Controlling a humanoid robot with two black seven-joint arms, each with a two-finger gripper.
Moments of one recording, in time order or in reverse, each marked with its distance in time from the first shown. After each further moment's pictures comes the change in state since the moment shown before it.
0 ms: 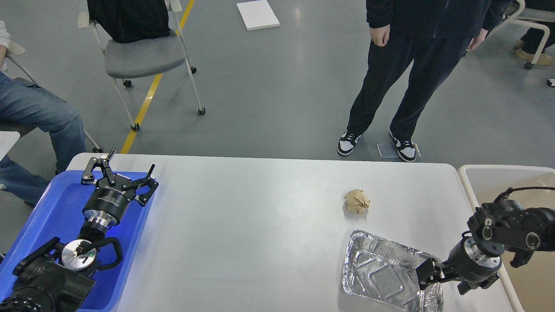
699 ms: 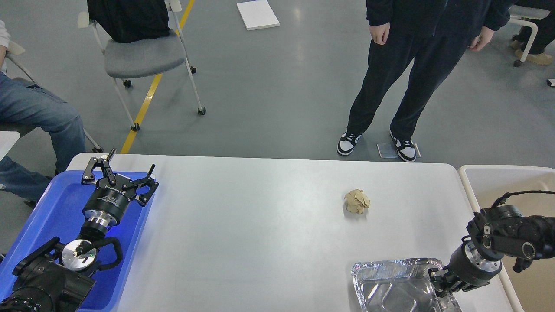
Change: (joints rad) left arm 0.000 0.000 0.000 0.000 0.000 0.000 0.000; right arm -0.045 0.021 -0.001 -0.065 -0.107 -0.006 0.071
